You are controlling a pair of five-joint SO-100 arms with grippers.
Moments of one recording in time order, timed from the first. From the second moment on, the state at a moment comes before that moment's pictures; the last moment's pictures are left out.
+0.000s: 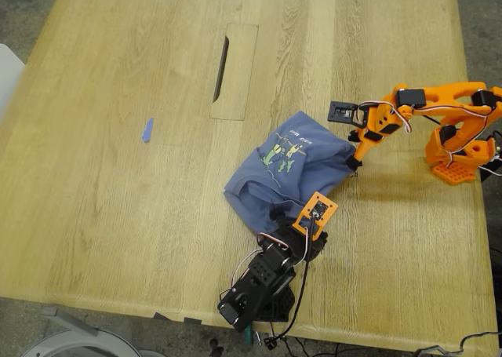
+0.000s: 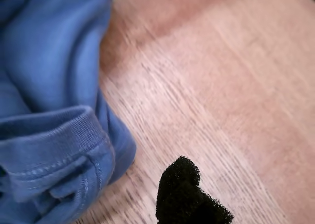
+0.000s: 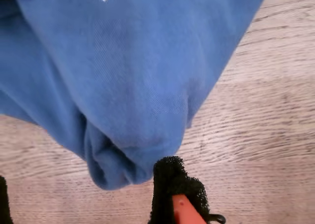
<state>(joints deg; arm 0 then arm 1) 43.5 200.1 160.1 78.1 -95.6 -8.6 115.6 104.9 65.6 -81.1</state>
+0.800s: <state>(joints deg) 13.0 189.7 166.1 32.8 -96.3 -9.1 69.8 52.1 57.0 -84.8</state>
